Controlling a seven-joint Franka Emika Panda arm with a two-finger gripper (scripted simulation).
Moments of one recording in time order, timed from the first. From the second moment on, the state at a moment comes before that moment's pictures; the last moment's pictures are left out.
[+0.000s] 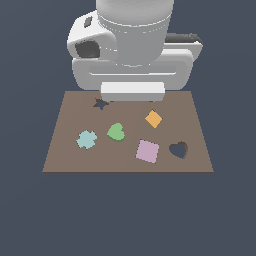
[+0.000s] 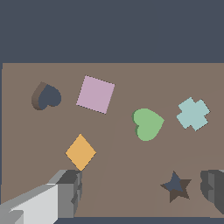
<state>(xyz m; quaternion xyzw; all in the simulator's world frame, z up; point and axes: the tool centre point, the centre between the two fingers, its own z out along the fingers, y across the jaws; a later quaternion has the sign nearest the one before) 0.007 0.008 0.171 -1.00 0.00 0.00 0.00</state>
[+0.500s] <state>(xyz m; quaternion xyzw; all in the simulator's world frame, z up) 0.007 0.006 0.167 -1.00 -0.02 0.00 0.00</state>
